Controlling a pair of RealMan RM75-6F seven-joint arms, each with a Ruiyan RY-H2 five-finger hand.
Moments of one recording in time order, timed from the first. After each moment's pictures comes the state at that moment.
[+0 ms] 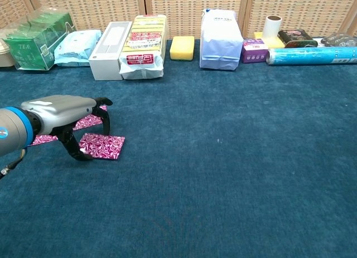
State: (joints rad) left arm -0.76 -1.56 -0.02 -1.69 0.74 1.09 0.67; right arm -0.07 -1.05 0.07 -1.43 -1.64 1.78 0.38
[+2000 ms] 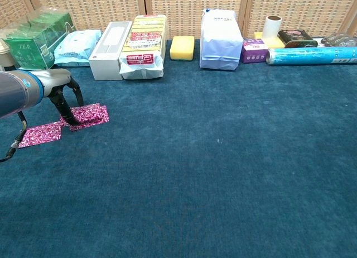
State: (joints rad) left arm -0.89 -1.65 -0.28 -1.51 0.17 1.21 0.85; right arm -0.06 -1.03 0.04 -1.43 -1.66 1.76 0.40
